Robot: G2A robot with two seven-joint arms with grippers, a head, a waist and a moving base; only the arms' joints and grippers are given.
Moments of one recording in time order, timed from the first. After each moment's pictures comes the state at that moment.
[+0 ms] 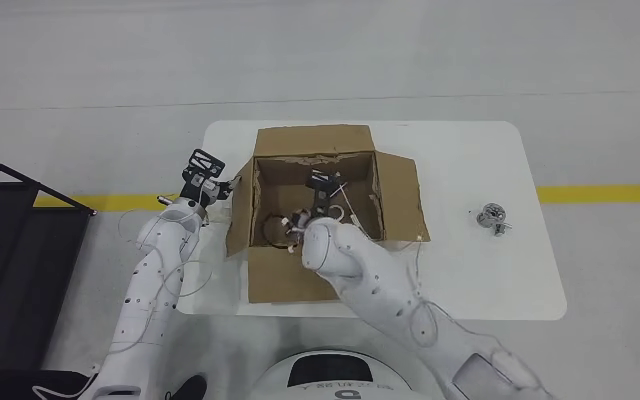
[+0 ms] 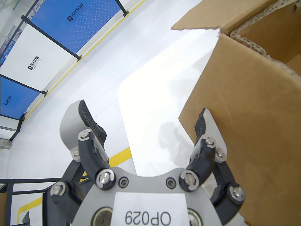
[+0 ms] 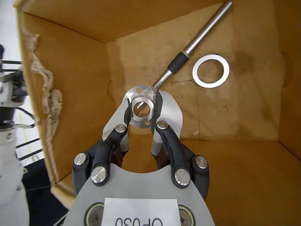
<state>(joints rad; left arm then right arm) 1.32 -1.29 -1.50 -1.33 1.83 -0.26 -0.01 -1.11 -1.53 0.72 -1.50 -0.88 0.94 0.70</state>
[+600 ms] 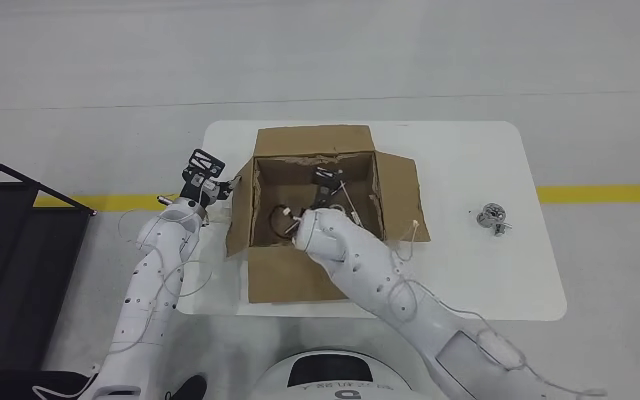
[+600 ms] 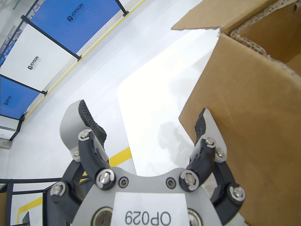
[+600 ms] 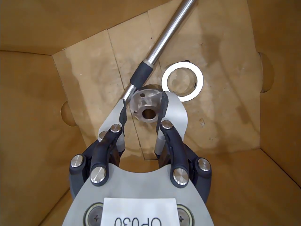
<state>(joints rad) 1.32 -1.29 -1.50 -1.33 1.83 -0.26 -0.01 -1.01 -1.60 0.73 -1.26 -0.89 1.01 0.70</state>
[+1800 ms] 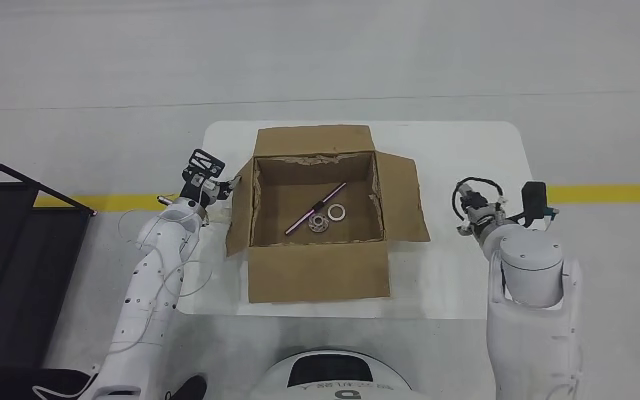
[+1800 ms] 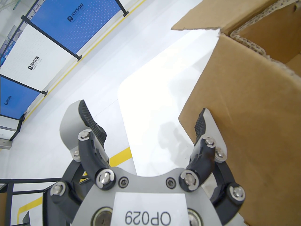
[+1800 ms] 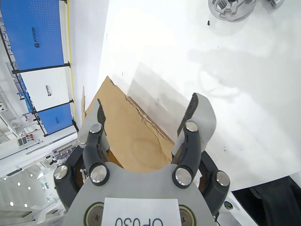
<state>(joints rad) 1.32 -1.29 -1.50 -1.33 1.83 -0.26 -0.01 -1.62 -1.46 1.73 -2.10 -0.61 0.92 0.69</state>
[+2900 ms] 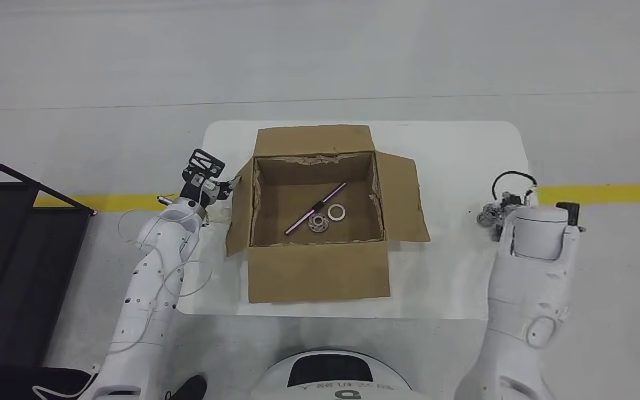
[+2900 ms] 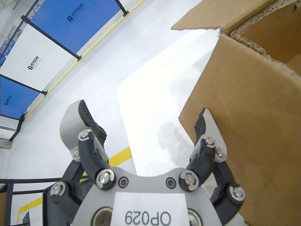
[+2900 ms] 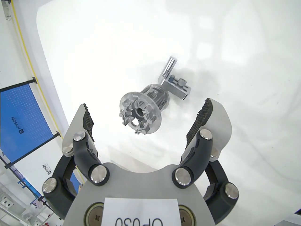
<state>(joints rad) 1.32 -1.29 -1.50 -1.33 1.83 -0.26 -0.01 -1.29 -1.55 2.01 -1.57 -0.75 1.01 0.53</state>
